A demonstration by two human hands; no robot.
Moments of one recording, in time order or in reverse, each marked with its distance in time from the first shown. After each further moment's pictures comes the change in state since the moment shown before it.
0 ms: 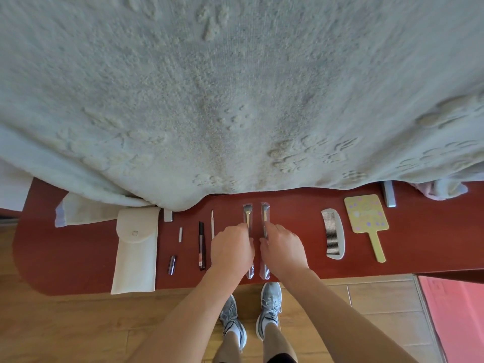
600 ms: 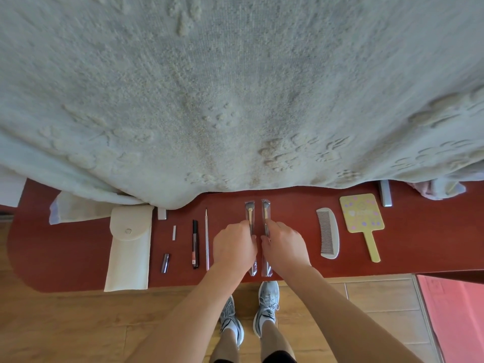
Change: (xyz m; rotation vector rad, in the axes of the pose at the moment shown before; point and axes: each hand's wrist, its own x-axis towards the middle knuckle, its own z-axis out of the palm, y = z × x) left_hand 0.002 0.020 0.006 -0.028 0.029 -0.011; right_hand 0.003 0.020 -0.005 0.007 0.013 -0.033
